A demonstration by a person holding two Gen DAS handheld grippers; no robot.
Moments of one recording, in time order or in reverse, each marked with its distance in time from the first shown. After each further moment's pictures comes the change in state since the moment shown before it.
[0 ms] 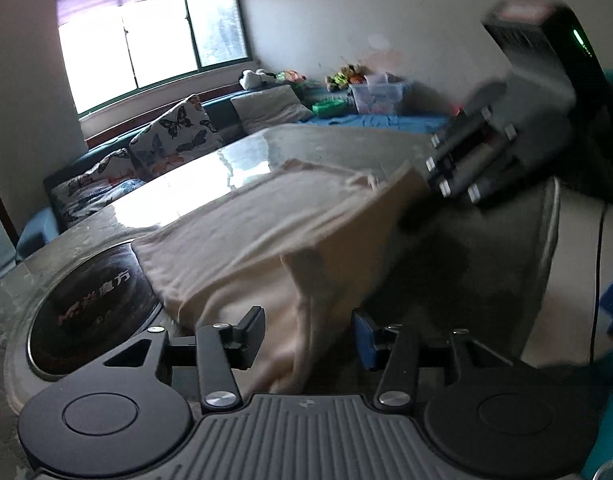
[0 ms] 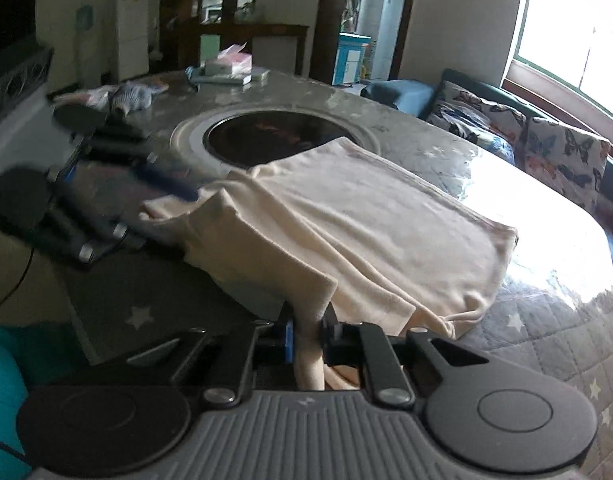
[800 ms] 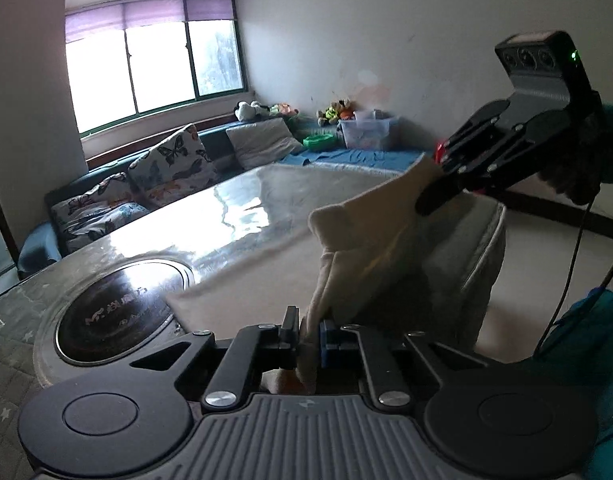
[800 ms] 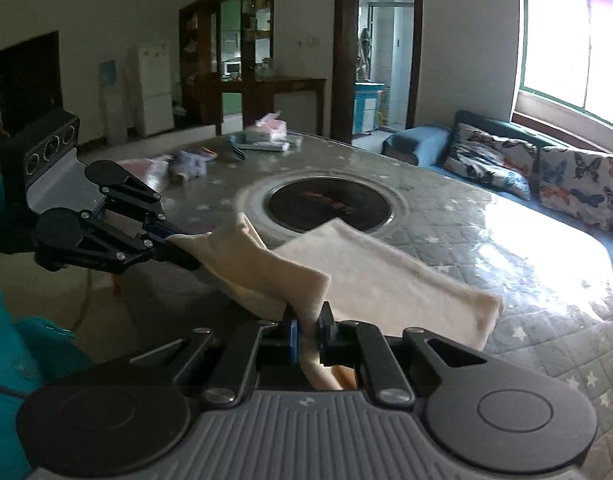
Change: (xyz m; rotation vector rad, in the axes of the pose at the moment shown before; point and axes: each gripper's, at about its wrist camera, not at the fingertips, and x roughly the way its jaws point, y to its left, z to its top) left arm -0.101 -0.016 0.010 -0.068 -0.115 -0.033; right arm -0.104 0.033 0.005 0.042 -0.145 0.110
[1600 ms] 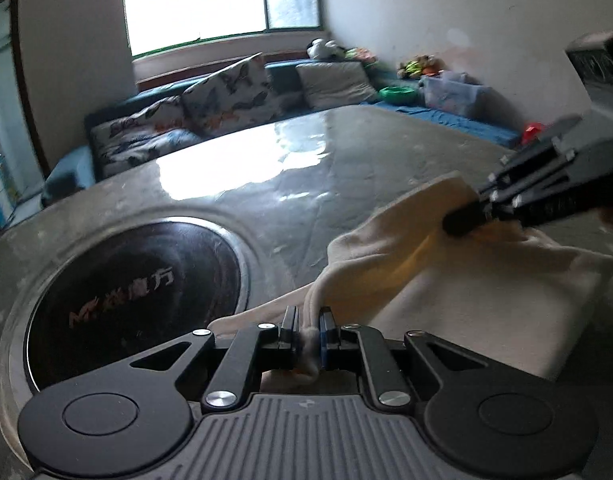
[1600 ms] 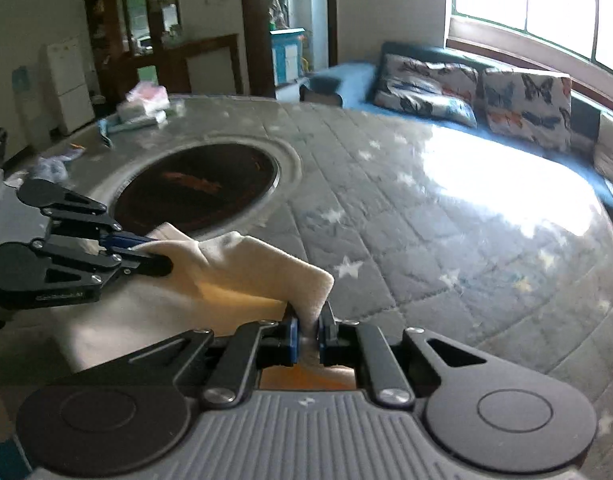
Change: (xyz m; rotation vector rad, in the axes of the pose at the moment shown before) left arm 0.192 0.087 0.018 -0.172 0.187 0.158; right arm 0.166 -0.136 0.016 0.218 0.162 -0.193
